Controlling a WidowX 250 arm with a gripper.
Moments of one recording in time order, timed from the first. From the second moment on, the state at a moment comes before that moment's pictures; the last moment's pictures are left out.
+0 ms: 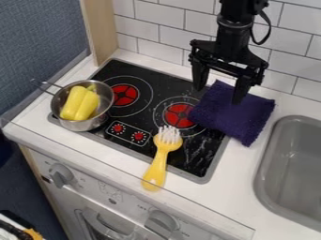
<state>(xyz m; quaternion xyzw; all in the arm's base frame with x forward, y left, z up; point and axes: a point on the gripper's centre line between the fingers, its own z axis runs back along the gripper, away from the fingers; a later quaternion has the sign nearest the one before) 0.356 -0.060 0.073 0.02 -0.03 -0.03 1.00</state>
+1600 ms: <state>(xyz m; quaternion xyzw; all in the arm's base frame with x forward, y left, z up) 0.250 0.143 0.079 0.05 -0.03 0.10 0.99</state>
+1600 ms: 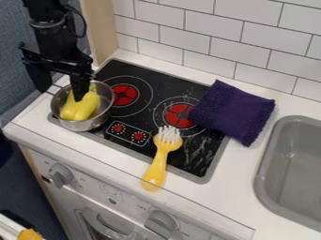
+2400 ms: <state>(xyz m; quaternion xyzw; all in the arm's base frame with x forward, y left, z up) 0.271 0.147 0.034 0.06 0.04 0.12 0.99</state>
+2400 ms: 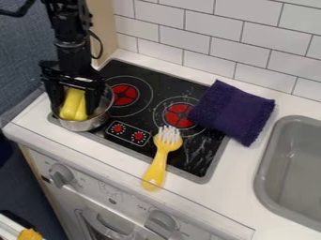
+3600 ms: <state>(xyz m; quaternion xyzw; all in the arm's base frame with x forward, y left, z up) 0.334 0.086 0.105 0.06 -0.06 0.08 0.99</state>
